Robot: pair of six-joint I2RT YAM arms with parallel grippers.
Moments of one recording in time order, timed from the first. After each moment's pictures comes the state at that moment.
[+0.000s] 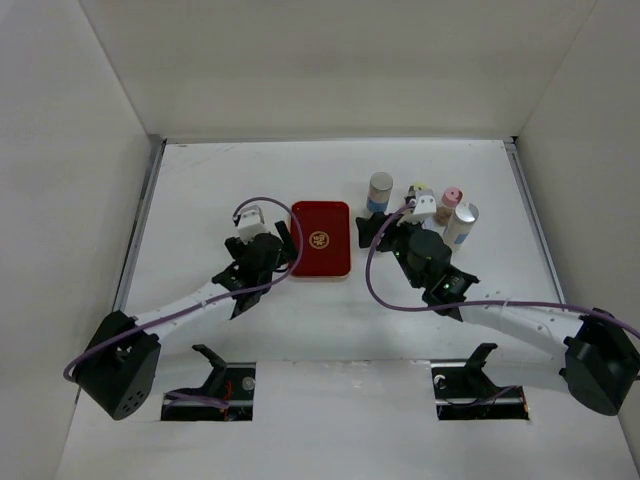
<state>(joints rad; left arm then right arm) -0.64 1.19 0.52 0.12 -0.60 -0.66 0.80 1.15 0.62 0.47 0.48 0.33</state>
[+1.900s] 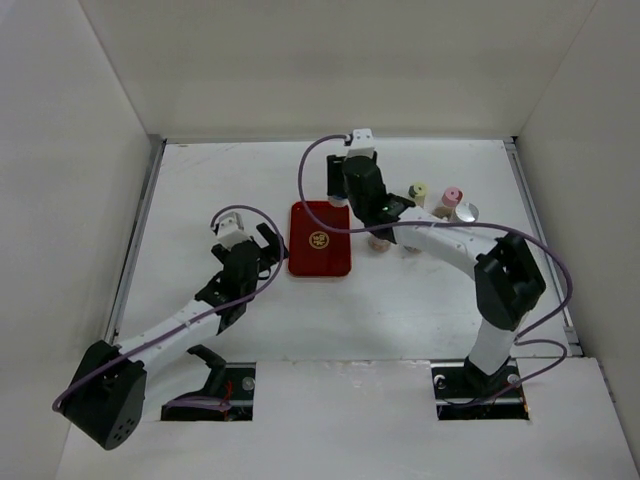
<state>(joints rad) -0.56 1.02 0.38 0.26 -0.51 -0.70 0.70 1.77 1.36 0.11 0.53 0.21</state>
